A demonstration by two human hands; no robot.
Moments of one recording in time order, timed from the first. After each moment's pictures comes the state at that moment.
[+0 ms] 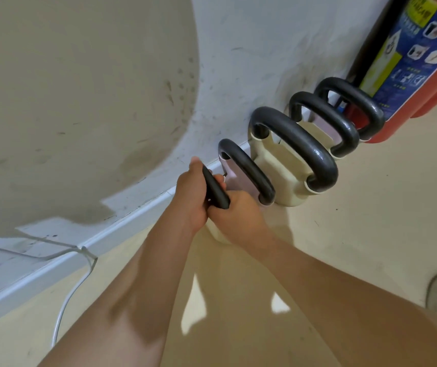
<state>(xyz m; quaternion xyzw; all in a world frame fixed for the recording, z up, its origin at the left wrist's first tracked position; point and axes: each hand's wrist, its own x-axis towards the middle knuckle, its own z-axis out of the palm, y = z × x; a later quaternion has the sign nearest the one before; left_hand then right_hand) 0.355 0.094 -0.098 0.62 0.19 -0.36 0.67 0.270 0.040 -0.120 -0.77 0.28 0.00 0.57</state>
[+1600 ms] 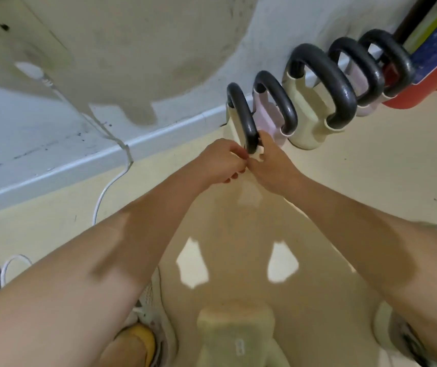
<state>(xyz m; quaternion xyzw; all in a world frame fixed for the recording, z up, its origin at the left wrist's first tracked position) 0.253 0.172 -0.053 0.86 -0.09 -0.38 0.34 0.196 0.059 -0.101 -0.83 0.17 0.04 0.54</state>
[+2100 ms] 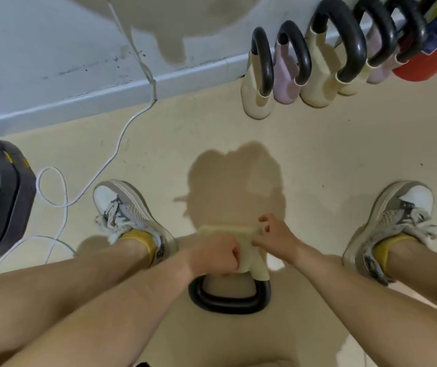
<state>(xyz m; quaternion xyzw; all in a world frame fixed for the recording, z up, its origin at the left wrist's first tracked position) -0.006 0.290 -0.096 0.80 -0.19 -0.55 0.12 -0.044 0.131 -0.129 -0.74 0.27 0.38 0.48</state>
